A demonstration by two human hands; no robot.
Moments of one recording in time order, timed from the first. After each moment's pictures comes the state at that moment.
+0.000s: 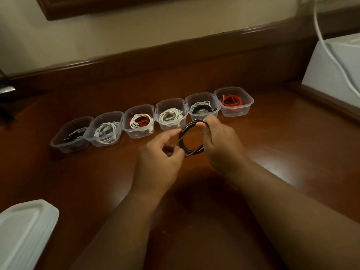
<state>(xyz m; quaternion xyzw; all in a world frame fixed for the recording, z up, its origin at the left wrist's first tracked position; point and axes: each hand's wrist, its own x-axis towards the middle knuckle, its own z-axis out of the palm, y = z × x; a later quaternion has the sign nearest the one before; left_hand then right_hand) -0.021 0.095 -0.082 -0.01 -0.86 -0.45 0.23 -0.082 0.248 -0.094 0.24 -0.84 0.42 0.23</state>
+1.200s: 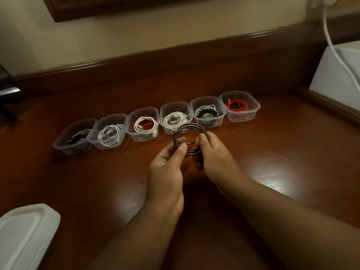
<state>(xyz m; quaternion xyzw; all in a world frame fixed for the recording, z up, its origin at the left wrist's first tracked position) -0.024 0.121 -0.090 0.13 -0.54 -0.82 0.14 -0.066 0.218 -0.095 0.07 -0.71 0.70 -0.05</state>
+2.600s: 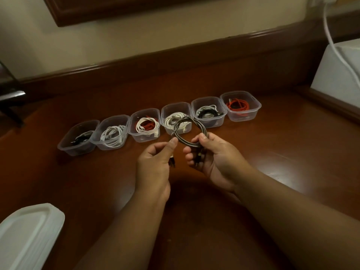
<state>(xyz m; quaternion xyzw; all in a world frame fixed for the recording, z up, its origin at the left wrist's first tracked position) -0.040 0.092 -0.091 0.18 -0.60 -0.76 0.19 -0.069 0.228 -0.088 0.08 -0.44 0.86 -0.22</state>
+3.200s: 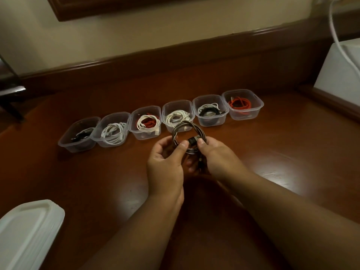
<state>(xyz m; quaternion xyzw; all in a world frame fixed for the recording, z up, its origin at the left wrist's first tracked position) -0.037 0.118 -0.099 0.16 -0.53 -0.81 0.22 -0.063 0.219 -0.086 0.06 -0.67 0.72 -0.17</state>
